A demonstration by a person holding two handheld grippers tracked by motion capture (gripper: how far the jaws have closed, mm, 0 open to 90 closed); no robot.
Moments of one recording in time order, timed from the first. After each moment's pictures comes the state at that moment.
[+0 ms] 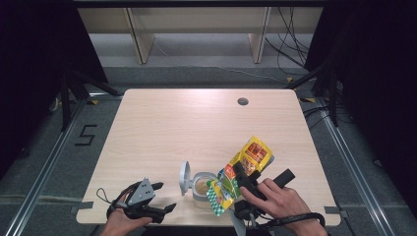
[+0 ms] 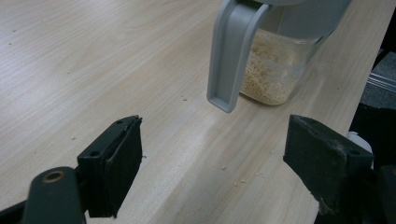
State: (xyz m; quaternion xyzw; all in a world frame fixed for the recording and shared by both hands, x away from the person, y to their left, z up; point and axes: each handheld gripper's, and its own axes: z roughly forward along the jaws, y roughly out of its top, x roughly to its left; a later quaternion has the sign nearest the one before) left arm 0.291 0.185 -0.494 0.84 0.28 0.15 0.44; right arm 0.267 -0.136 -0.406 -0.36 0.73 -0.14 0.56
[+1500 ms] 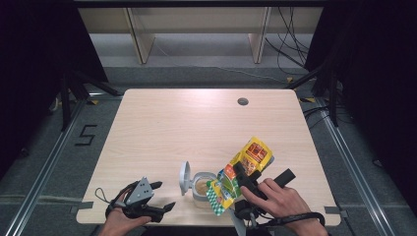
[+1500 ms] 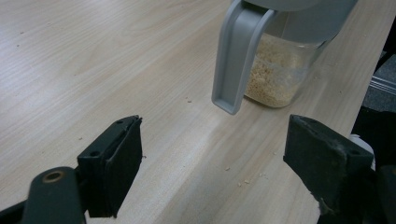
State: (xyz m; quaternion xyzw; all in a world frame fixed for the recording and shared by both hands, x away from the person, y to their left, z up) left arm 0.292 0.189 -0.491 0.84 0.28 0.15 0.44; right arm 0.269 -0.137 -0.405 -0.37 0.73 -0.13 0.56
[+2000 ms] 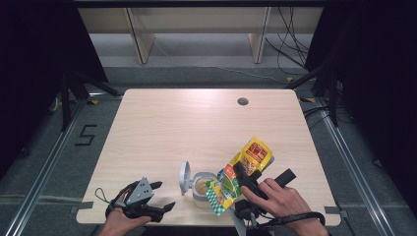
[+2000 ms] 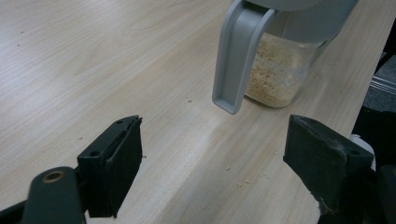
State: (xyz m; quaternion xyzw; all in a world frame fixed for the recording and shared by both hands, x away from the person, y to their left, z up) left arm 0.293 0.189 -0.492 0.84 0.27 0.15 0.45; right arm 0.268 -0.138 -0.405 -0.36 0.73 -0.12 0.56
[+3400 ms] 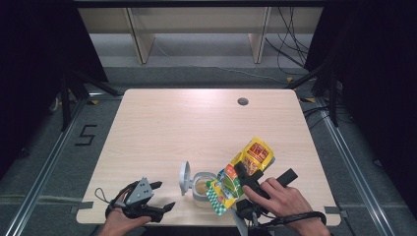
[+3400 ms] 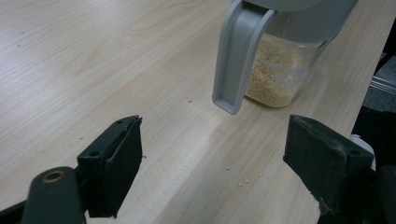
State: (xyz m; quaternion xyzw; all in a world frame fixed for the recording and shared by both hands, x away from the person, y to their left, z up) left arm 0.292 0.189 -0.492 0.83 0.28 0.15 0.45; right arm 0.268 -0.142 -0.404 -0.35 0.74 -0.11 0.56
